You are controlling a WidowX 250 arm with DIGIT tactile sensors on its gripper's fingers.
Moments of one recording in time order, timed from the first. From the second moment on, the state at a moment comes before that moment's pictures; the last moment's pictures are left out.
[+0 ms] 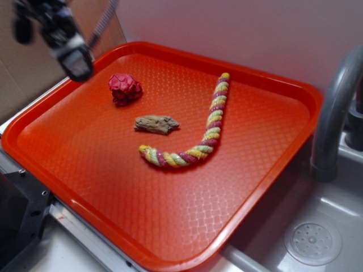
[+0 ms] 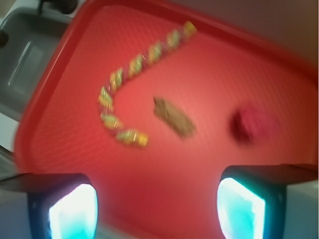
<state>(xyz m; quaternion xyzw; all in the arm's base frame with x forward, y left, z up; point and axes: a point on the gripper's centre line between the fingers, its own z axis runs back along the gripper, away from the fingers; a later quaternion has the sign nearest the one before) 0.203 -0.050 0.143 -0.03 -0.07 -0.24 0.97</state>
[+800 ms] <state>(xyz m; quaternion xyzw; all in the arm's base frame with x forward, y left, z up) 0.230 -0.032 0.016 0.01 -0.09 -0.40 0.91</state>
